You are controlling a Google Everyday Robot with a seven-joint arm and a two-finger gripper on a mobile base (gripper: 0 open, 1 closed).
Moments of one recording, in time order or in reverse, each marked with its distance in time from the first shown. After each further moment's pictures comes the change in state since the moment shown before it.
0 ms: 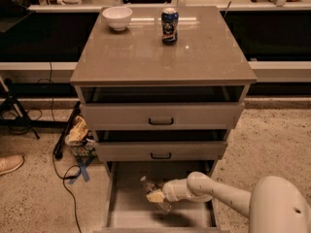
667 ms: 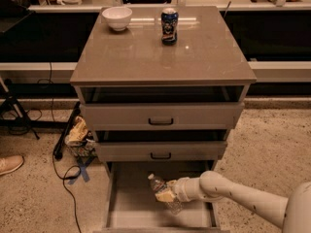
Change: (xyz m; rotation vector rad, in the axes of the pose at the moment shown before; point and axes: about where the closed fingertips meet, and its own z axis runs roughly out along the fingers) arm -0.027 0.030 -0.079 0.063 -0.008 -0.061
